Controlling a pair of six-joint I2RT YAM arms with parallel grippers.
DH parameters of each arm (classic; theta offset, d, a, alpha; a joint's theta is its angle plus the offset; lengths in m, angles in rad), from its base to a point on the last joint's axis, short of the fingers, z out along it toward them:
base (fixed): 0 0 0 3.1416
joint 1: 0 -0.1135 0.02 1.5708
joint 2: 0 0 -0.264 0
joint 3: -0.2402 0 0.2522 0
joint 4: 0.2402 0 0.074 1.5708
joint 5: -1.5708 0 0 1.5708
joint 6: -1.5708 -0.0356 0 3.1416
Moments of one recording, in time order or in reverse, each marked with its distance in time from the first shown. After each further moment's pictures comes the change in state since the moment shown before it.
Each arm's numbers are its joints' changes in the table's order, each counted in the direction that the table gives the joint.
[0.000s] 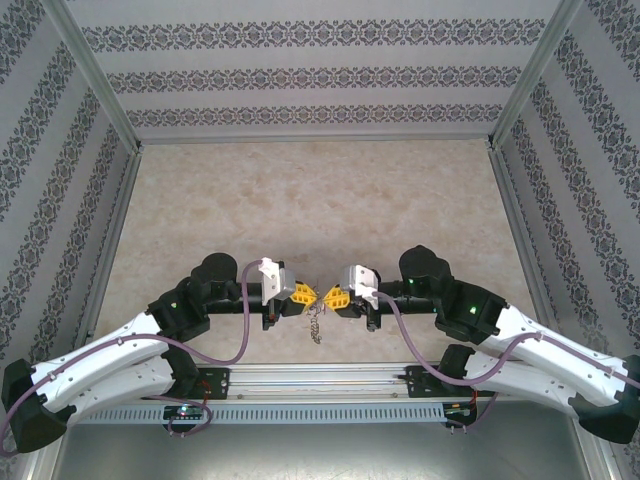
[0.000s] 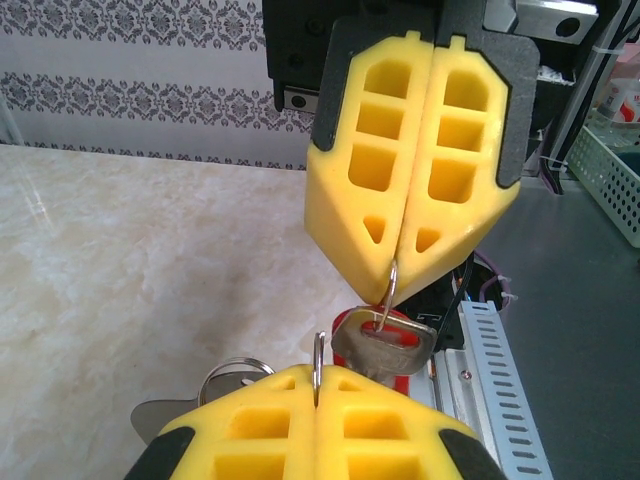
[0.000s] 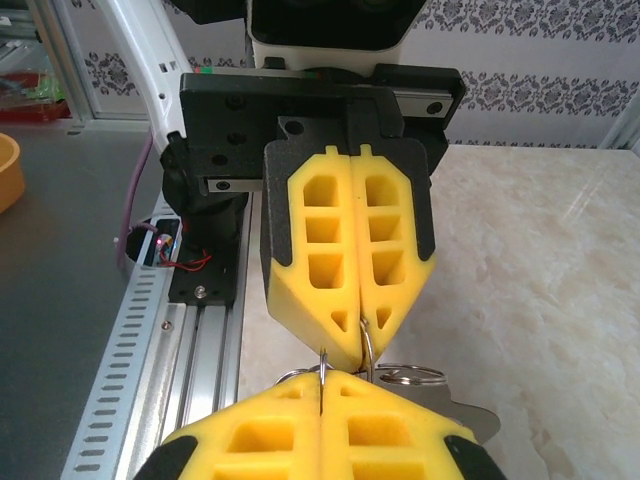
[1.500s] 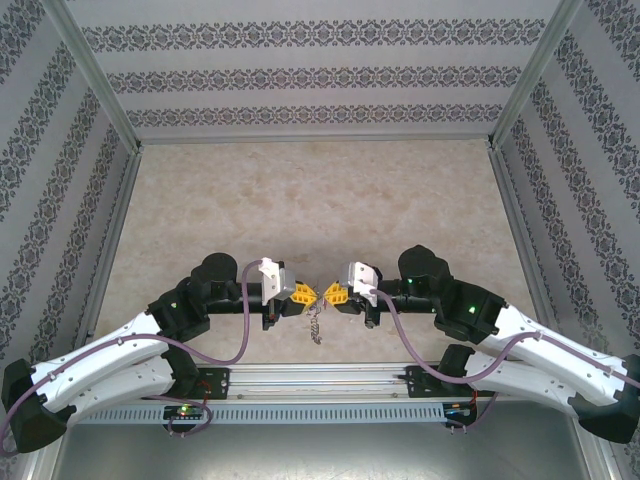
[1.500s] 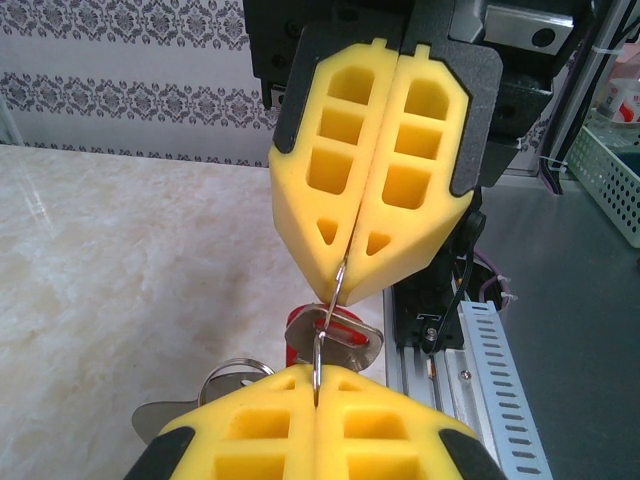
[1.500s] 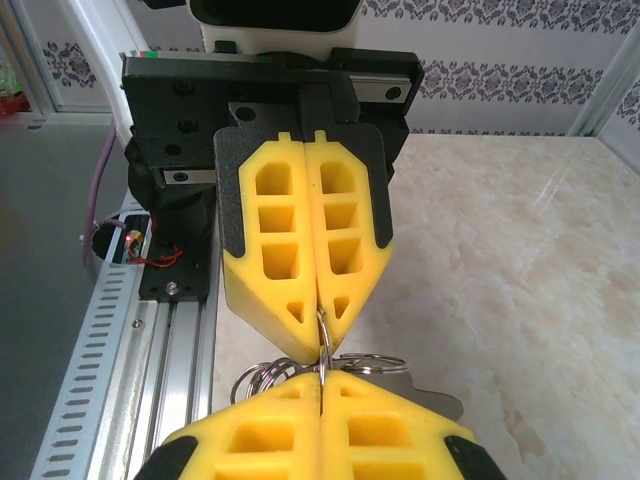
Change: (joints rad) left arm 0.000 0.000 0.000 0.000 0.000 0.000; right arm 0.000 0.006 0.000 -0.001 -0.060 0.000
